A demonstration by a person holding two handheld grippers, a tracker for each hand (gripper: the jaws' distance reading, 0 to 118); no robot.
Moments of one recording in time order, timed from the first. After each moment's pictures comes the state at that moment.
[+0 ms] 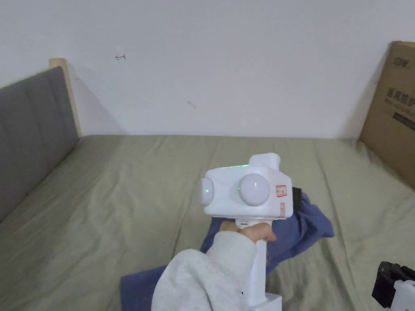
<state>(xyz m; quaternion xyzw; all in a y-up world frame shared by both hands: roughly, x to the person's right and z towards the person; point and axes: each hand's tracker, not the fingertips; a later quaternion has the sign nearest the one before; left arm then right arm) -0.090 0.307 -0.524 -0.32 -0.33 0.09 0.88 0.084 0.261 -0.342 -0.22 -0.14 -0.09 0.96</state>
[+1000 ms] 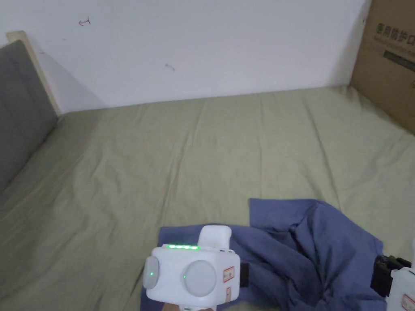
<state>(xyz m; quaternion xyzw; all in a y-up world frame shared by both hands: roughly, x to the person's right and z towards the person) -0.190 0.154 -0.454 -0.47 -0.21 0.04 0.85 0.094 0.197 -0.342 -0.31 -0.12 -0.12 0.93</state>
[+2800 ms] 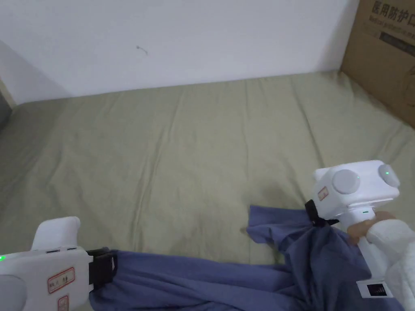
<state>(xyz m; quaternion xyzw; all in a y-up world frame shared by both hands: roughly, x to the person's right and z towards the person) -0.309 0.205 -0.523 -0.45 -0.10 0.06 0.89 0.158 0.140 -0.645 -0.55 -0.01 -0.02 0.83</state>
